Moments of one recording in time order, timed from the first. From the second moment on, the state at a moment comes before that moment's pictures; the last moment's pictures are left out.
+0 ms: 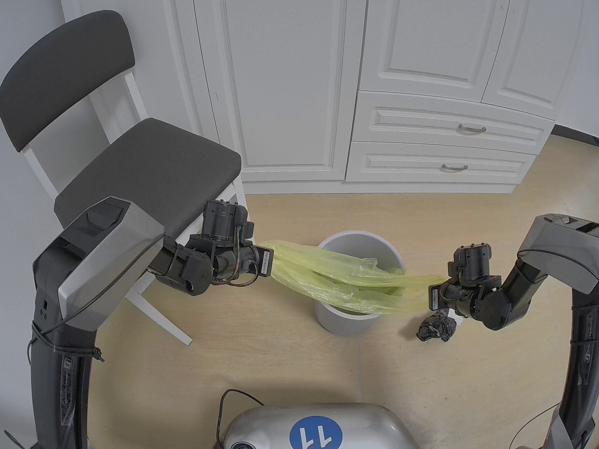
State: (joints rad) left arm -0.39 2.42 -1.46 -0.45 -0.06 -0.02; right arm 0.19 2.31 -0.87 -0.85 -0.22 0.02
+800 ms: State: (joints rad) left arm -0.37 2.41 -1.36 -0.37 -0.22 0.14; right arm 0.19 2.26 -0.66 -0.85 -0.16 -0.20
